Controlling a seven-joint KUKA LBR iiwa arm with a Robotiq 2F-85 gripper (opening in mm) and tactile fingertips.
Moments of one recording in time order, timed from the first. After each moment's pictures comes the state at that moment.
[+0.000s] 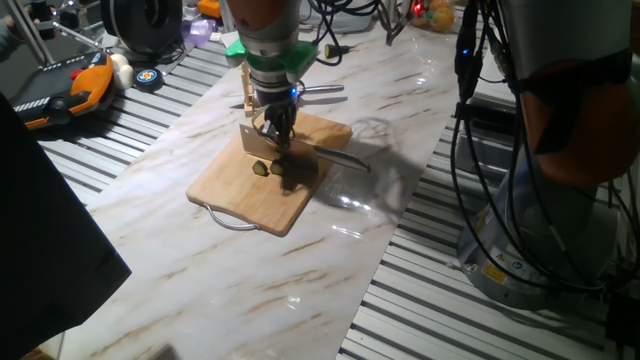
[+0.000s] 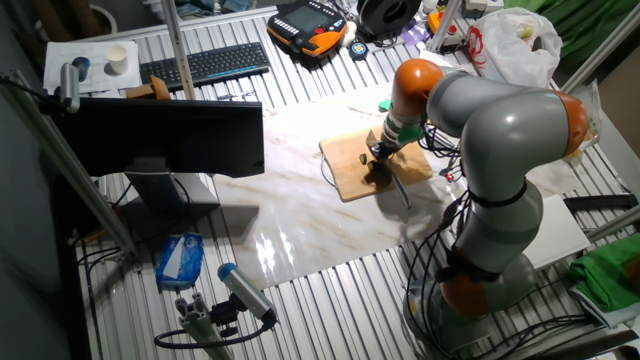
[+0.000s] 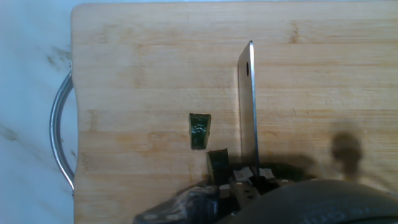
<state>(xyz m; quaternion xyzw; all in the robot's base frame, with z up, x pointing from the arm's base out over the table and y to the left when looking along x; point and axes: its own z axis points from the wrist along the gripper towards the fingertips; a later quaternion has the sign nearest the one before) 0.493 -0.009 0.086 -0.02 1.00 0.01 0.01</state>
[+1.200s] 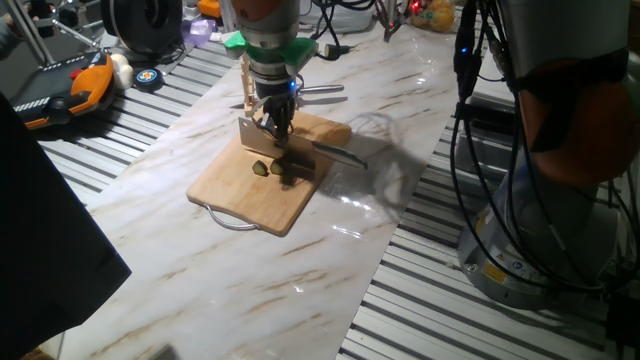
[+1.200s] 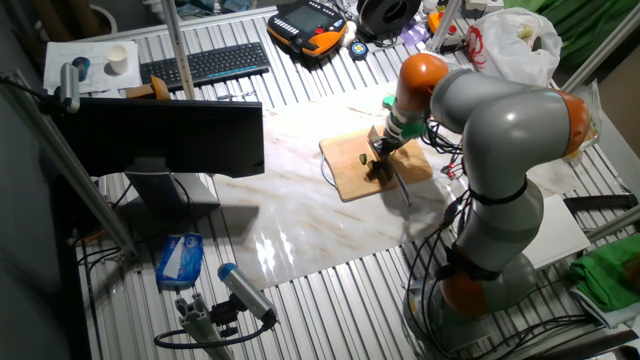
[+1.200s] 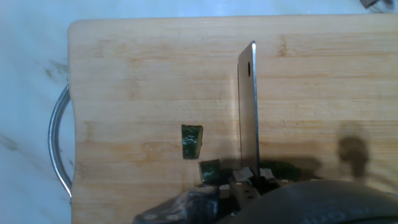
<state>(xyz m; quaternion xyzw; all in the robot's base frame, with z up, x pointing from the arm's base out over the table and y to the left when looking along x) 0.501 -0.017 0.092 -0.01 1.00 0.02 0.01</state>
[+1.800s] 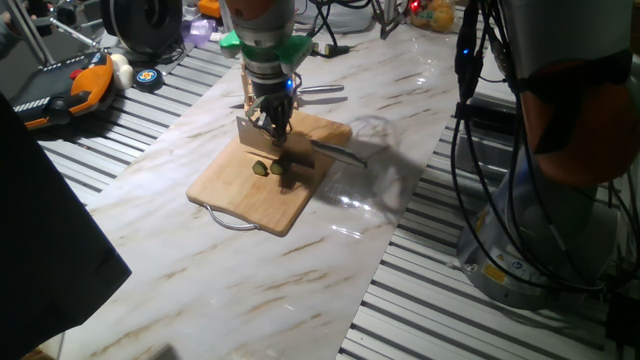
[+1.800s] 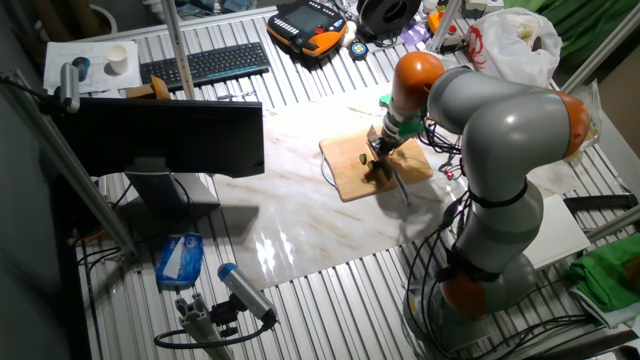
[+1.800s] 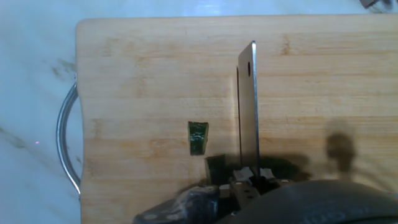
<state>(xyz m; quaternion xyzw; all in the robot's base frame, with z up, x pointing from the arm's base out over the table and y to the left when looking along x) 0.499 -0.010 0.103 -0.01 1.00 0.01 0.00</state>
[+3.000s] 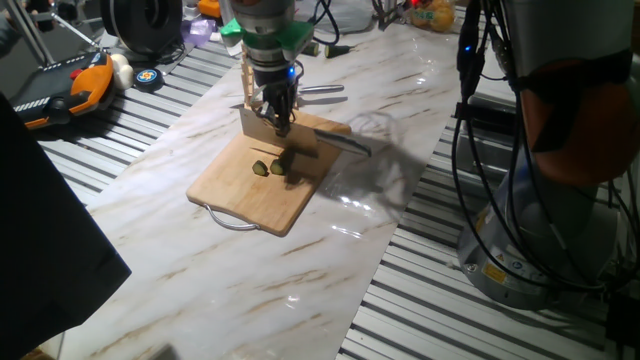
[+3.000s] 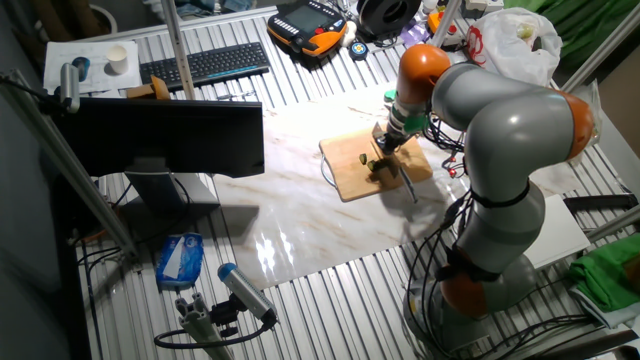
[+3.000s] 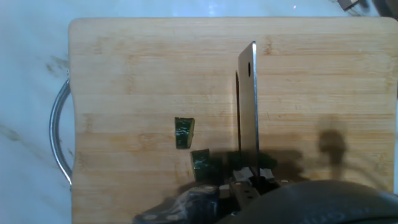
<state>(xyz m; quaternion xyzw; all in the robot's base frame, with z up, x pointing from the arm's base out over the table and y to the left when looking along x) 0.499 -0.026 0.114 -0.02 1.00 0.01 -0.01</state>
